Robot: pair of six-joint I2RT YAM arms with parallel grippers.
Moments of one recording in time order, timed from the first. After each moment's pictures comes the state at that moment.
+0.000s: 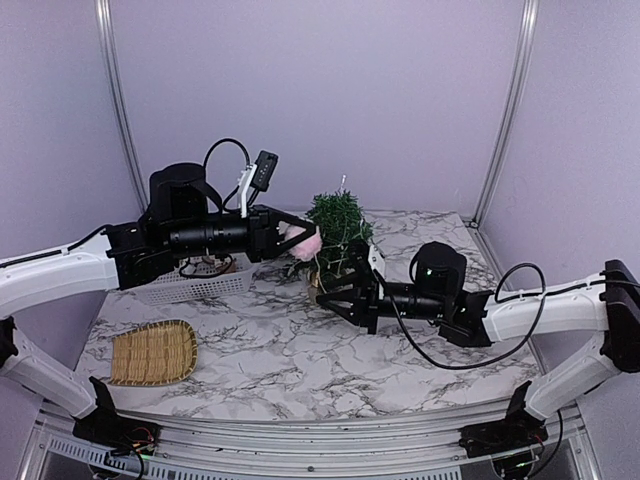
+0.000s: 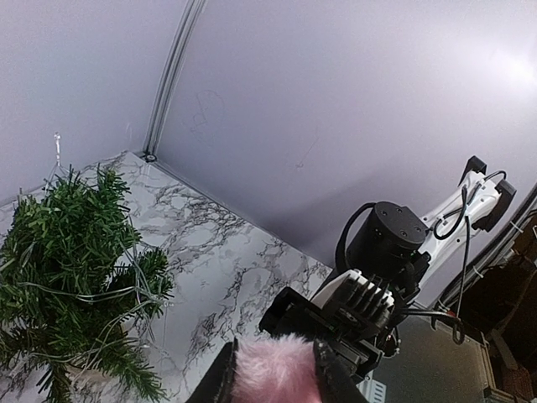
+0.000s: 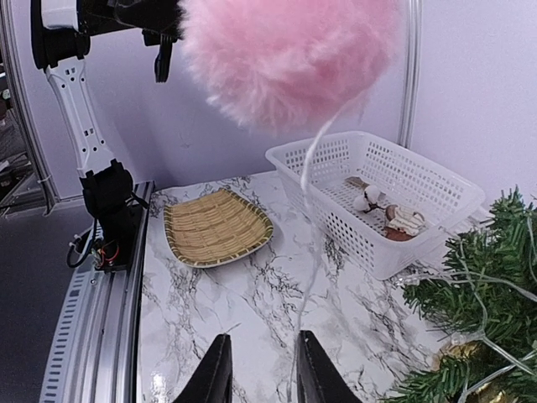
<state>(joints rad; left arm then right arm) -0.90 1.35 1.13 0.09 0.35 -0.38 0.92 1.39 0.68 0.62 -0.46 0.00</state>
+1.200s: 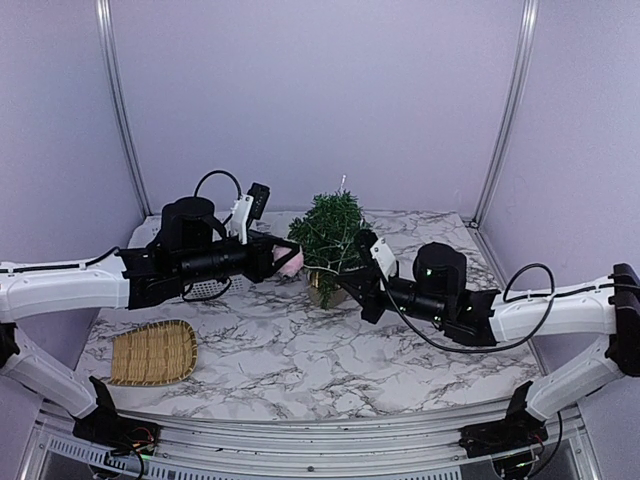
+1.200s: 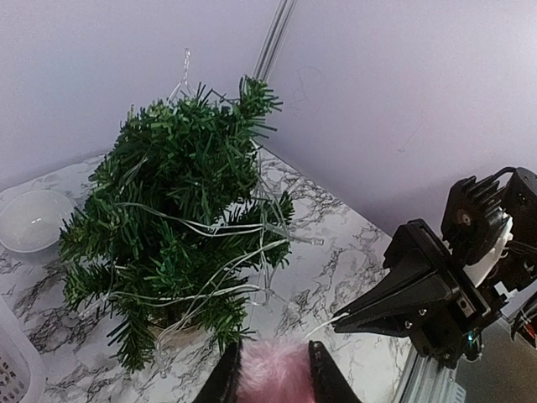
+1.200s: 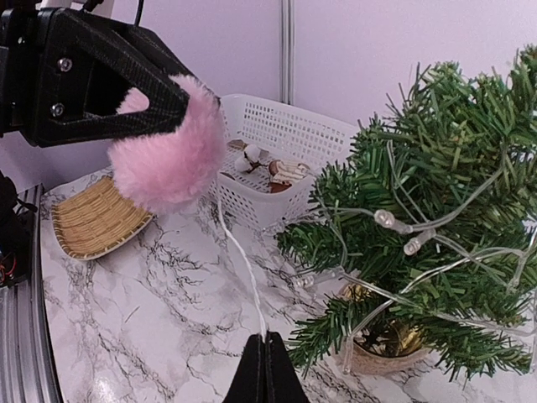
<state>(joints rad) -0.87 1.36 0.95 0.18 0.12 -0.34 0.92 1.35 0.68 0.48 -0.08 0.01</state>
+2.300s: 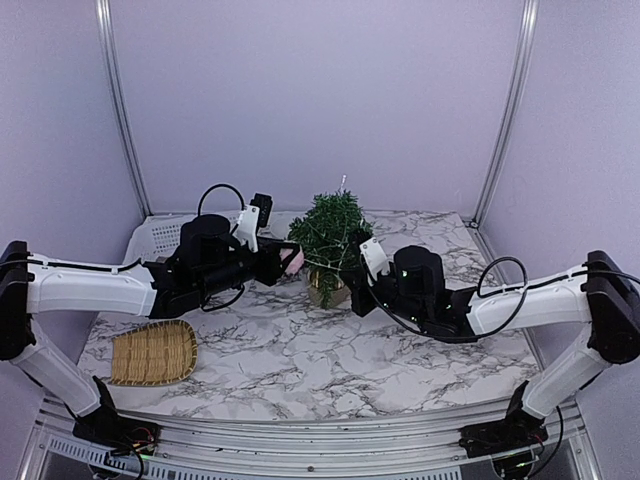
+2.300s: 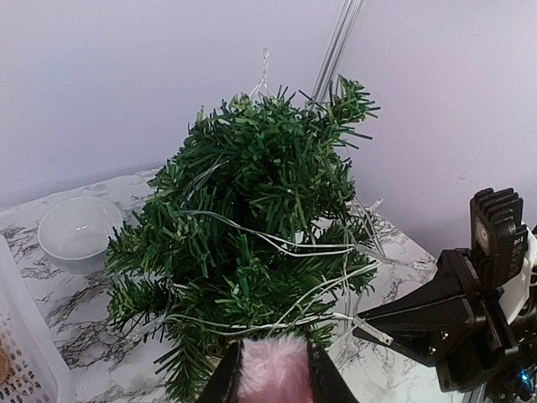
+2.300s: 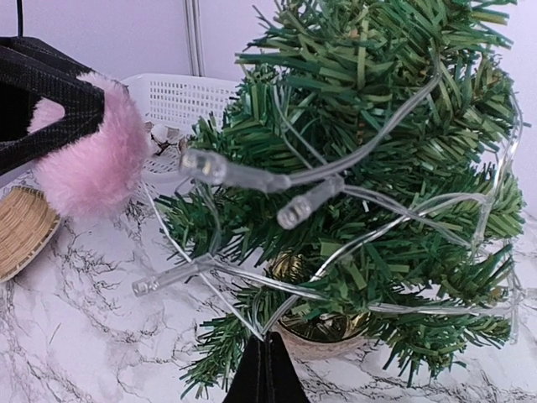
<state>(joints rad) -0.87 1.49 0.89 0.41 -0.07 -0.32 0.92 1.49 0.74 0.47 0.18 0.08</state>
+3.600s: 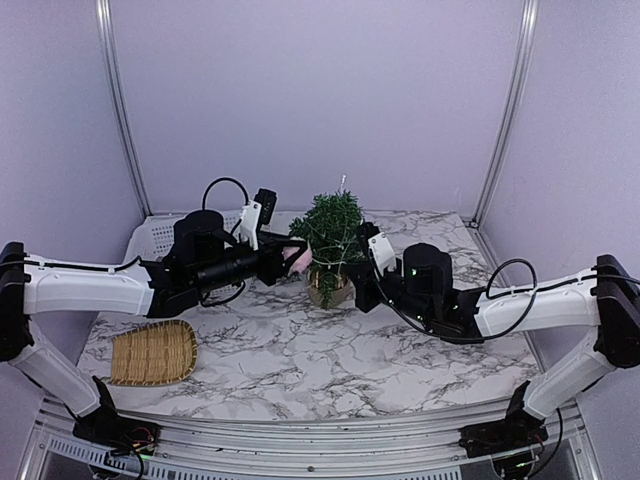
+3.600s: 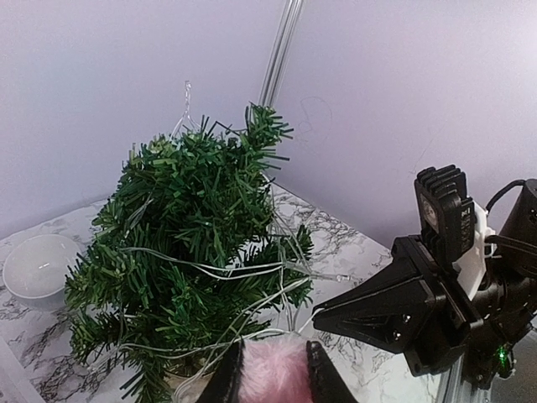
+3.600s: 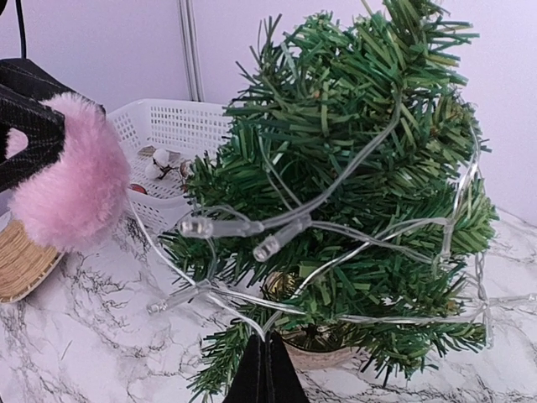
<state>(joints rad) -0.87 1.48 0.89 0.47 0.08 -0.26 0.92 1.44 0.72 0.50 0.19 0.10</state>
